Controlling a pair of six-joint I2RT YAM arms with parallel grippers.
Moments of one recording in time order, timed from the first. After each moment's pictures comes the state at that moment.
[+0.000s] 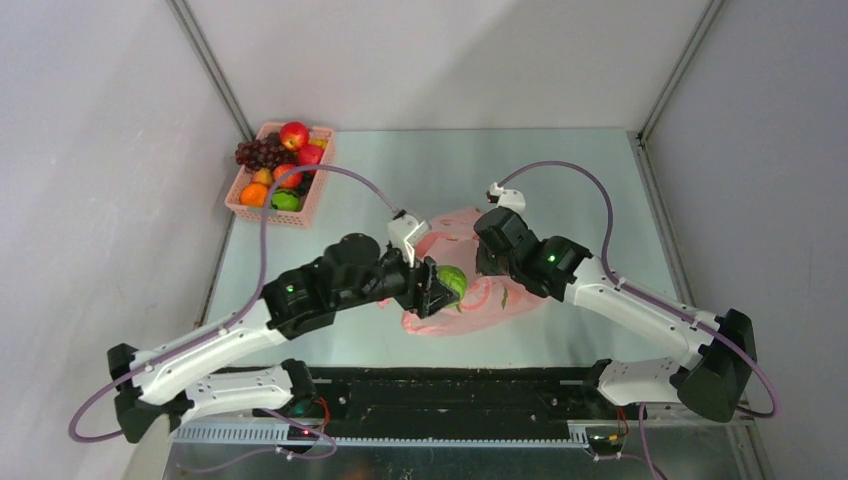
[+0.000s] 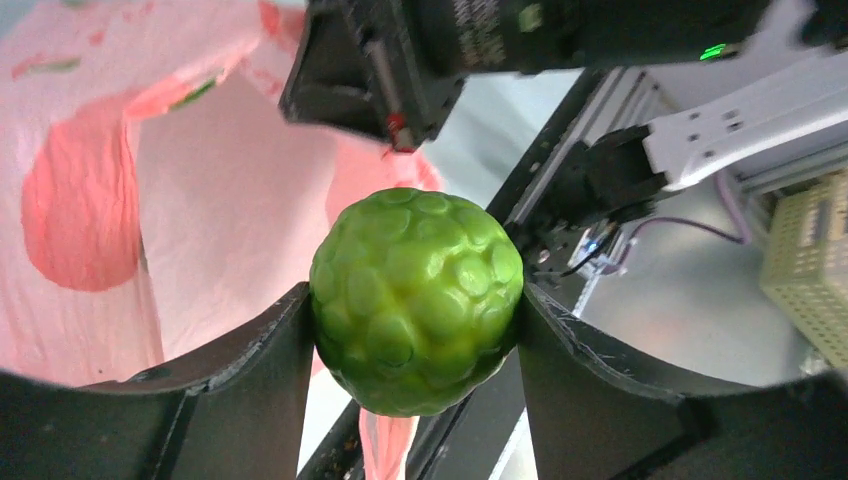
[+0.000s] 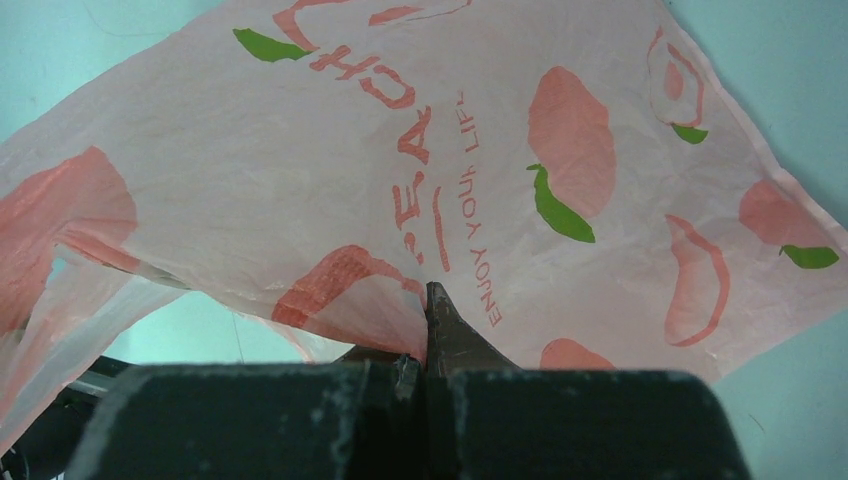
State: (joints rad) left arm -1.05 0.95 1.03 -0.41 0.06 -0.41; right arm 0.89 1.27 1.13 -0.63 0.38 0.68
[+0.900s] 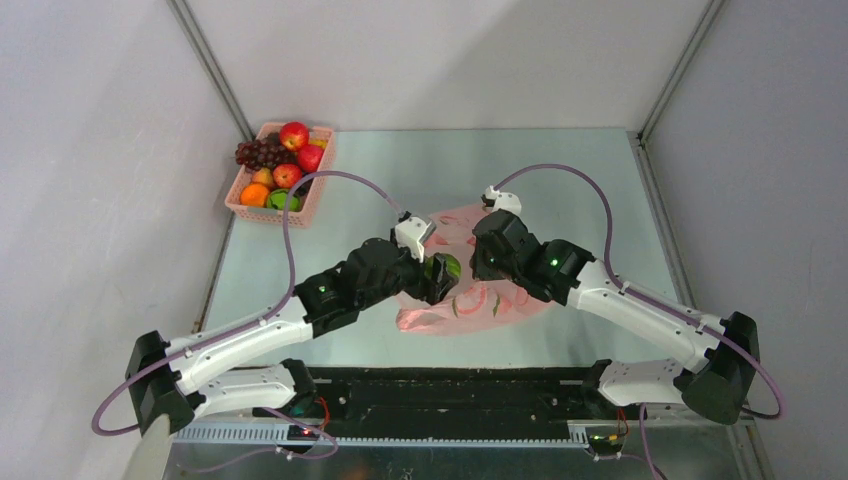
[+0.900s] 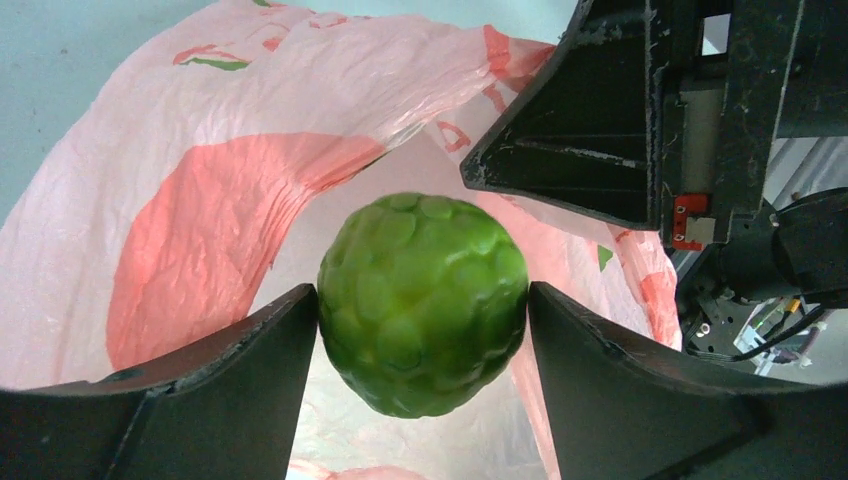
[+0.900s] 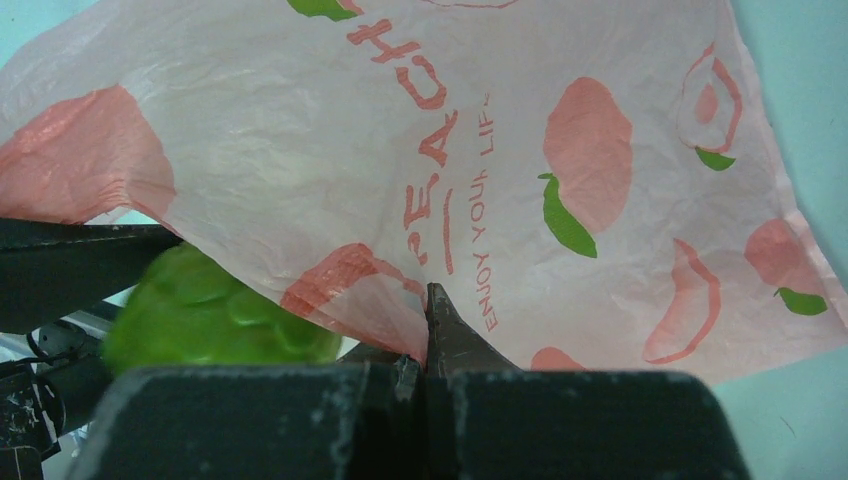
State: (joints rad) left arm -0.99 1.05 0.81 -0.15 -0.12 -0.31; right arm 0.93 1.24 1.13 -0.63 0.32 0.68
